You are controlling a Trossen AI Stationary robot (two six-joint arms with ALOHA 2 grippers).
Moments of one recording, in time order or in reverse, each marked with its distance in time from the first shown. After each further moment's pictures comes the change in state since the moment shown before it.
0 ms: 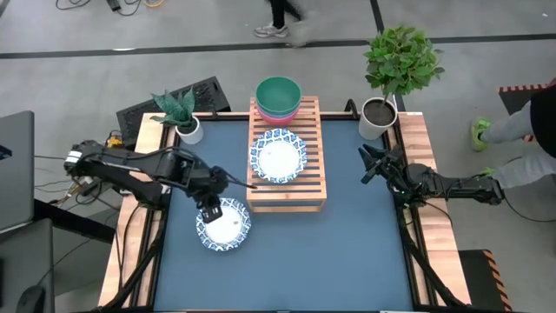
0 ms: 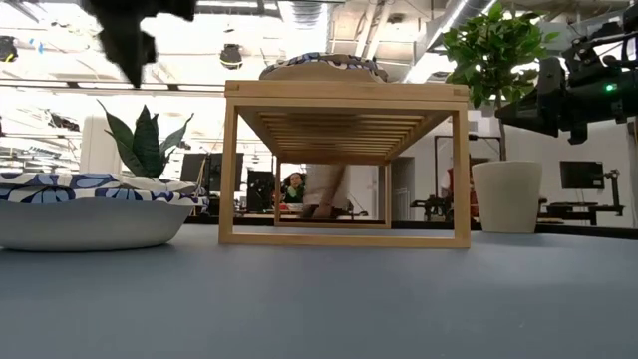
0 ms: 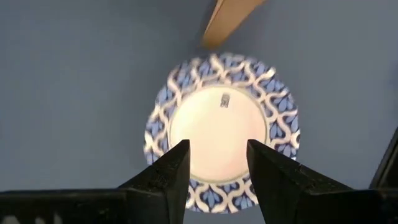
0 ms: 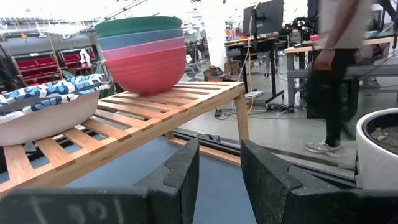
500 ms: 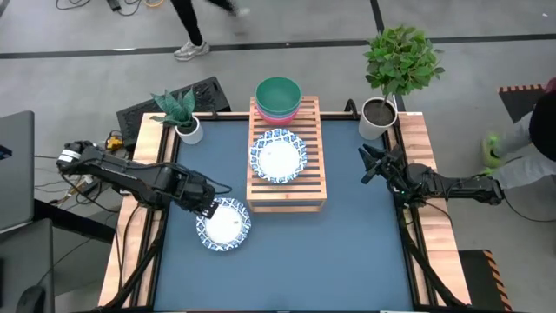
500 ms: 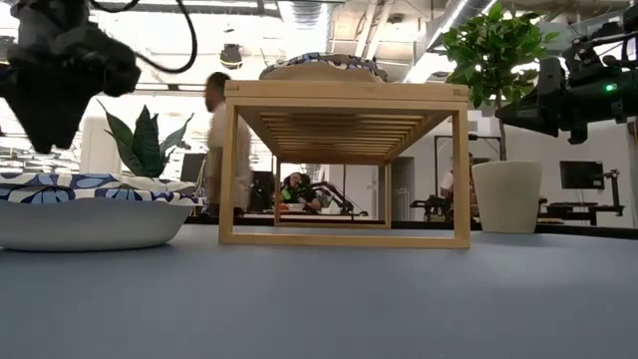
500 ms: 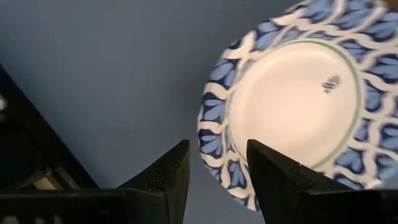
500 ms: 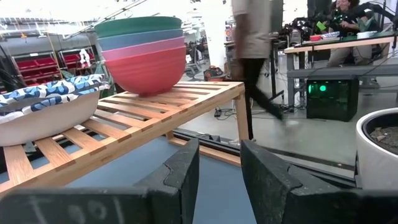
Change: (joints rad) left arm -0.061 -0.137 -0.350 0.019 0.003 -0.782; right arm 0.000 0.000 0.000 0.002 0.000 0.001
